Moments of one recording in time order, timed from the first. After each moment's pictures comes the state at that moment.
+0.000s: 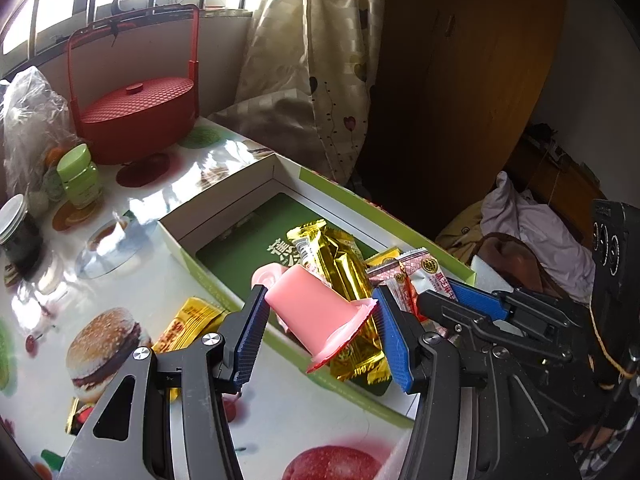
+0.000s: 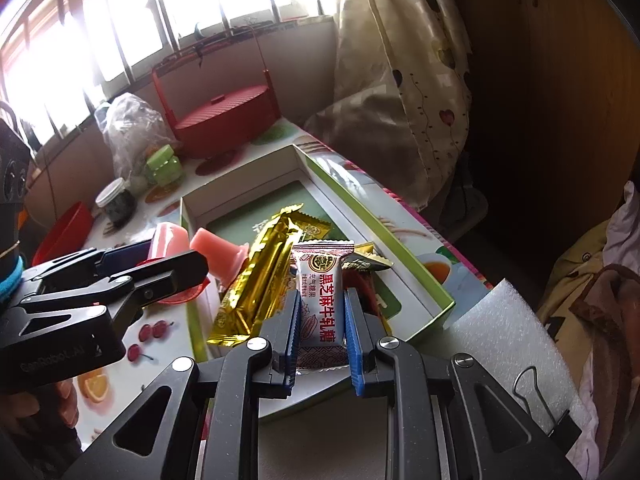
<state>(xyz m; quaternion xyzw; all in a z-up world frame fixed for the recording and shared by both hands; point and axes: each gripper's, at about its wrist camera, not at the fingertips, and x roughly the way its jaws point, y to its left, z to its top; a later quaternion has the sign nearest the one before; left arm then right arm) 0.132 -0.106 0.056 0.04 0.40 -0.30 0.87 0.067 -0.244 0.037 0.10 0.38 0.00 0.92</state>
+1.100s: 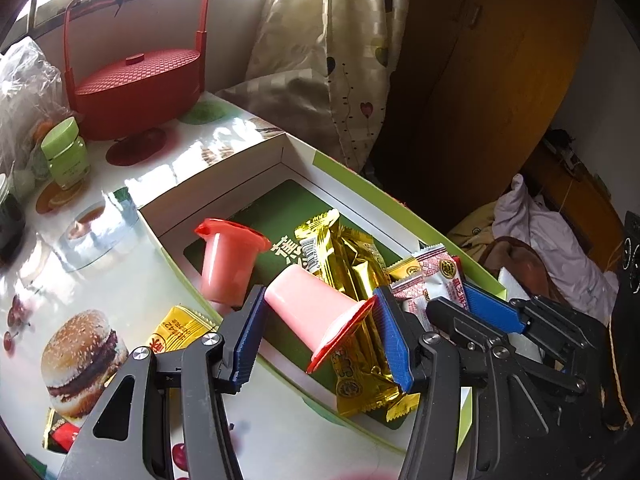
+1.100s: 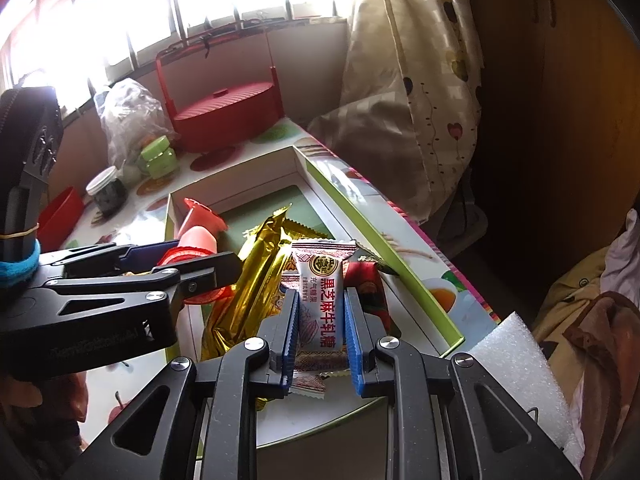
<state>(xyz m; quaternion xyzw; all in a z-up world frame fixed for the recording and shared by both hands) 0.158 -0.117 0.033 0.02 0.43 -0.28 0.86 0.086 -0.241 0.028 0.06 0.37 0.00 0.93</state>
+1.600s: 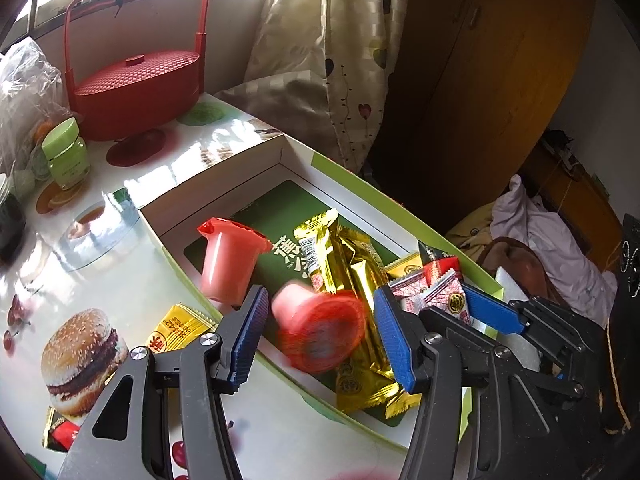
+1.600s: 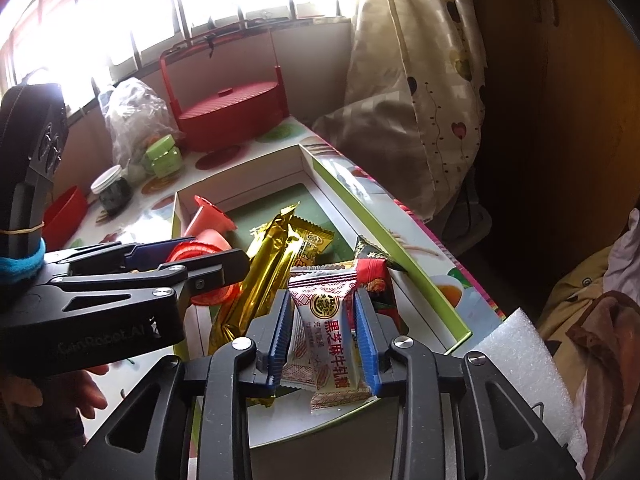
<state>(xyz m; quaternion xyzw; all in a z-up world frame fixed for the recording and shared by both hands) 0.157 -0.116 0.035 0.02 0.43 -0.28 0.86 0.084 -0.240 0.028 0.06 0.37 0.01 0.93</state>
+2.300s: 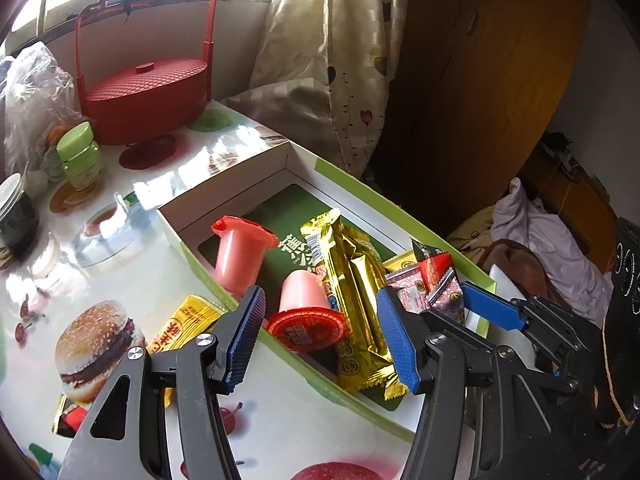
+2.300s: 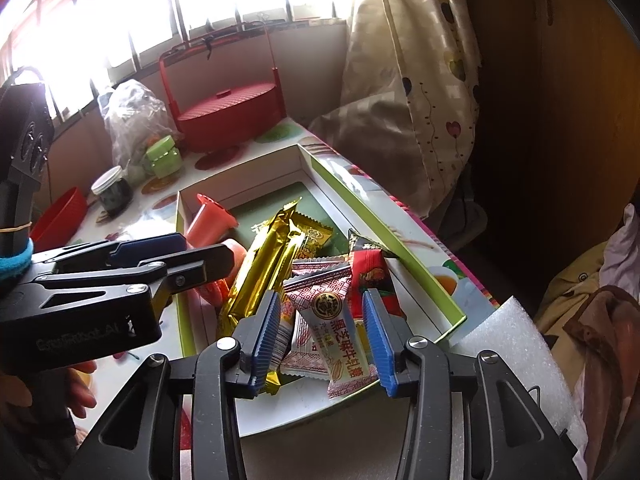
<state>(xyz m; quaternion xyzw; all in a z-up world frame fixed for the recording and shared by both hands) 0.144 -0.108 0.047 0.01 0.42 -0.27 0.87 0.075 -0.239 0.030 0.06 0.37 0.01 0.93</state>
